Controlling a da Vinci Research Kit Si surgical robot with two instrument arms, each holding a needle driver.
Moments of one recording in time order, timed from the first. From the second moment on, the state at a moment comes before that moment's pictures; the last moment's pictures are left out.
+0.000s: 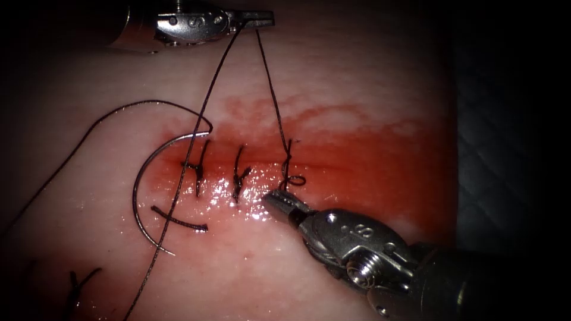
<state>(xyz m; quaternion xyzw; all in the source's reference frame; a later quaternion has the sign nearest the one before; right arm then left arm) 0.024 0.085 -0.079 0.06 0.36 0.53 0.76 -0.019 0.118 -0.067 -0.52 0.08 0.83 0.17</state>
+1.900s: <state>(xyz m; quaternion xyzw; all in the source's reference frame) 0.025 0.076 -0.079 0.48 0.28 0.42 0.72 -0.020 0.128 -0.063 -0.50 0.10 0.84 0.18</state>
